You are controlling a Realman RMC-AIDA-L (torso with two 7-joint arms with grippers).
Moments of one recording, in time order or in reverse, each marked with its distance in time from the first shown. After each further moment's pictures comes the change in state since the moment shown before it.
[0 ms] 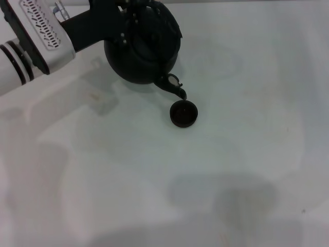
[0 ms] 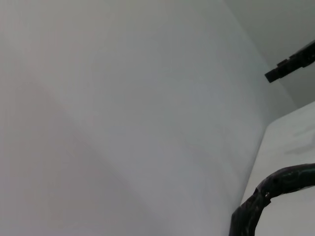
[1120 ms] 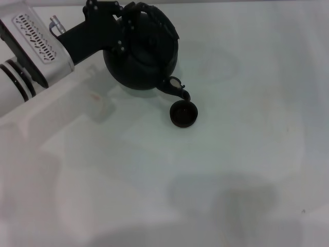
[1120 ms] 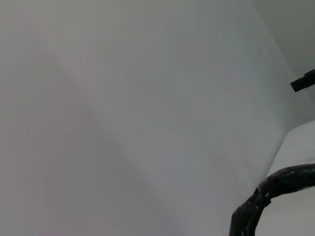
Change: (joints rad) left arm 0.071 -0.003 -0.002 0.081 -0.083 -0.009 0.042; right arm -0.003 0.007 0.000 0.016 0.000 0.000 0.000
